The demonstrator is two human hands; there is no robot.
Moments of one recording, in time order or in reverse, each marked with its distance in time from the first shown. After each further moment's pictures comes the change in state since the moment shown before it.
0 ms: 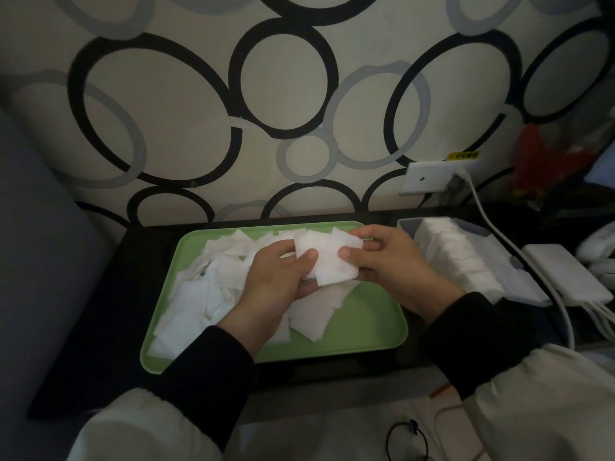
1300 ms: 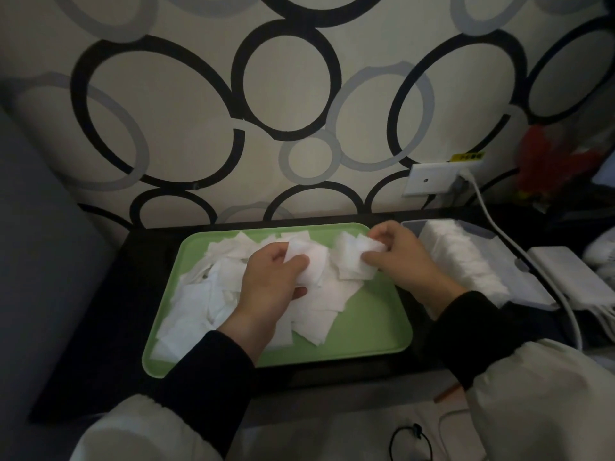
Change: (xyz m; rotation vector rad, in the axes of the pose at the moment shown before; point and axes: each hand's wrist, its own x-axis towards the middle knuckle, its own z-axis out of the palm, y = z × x) left_hand 0.007 -0.004 -0.010 0.157 0.136 0.060; right_hand 0.028 0.015 -0.026 -0.540 0.145 -0.096
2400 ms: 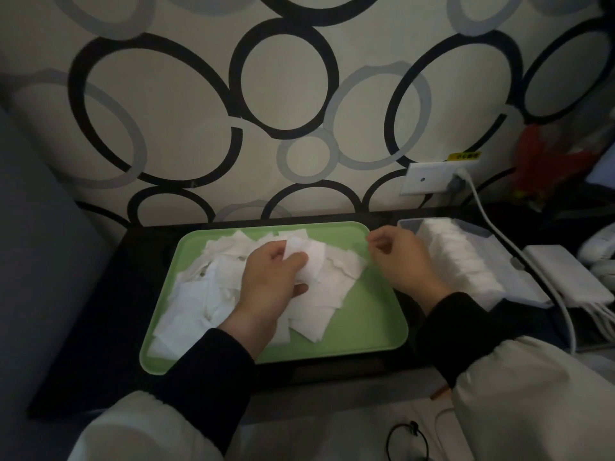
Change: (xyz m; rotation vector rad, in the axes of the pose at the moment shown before) left_hand -0.003 0.000 0.004 -0.056 0.005 0.004; right_hand 0.008 0.016 0.001 -0.283 0.149 -0.115
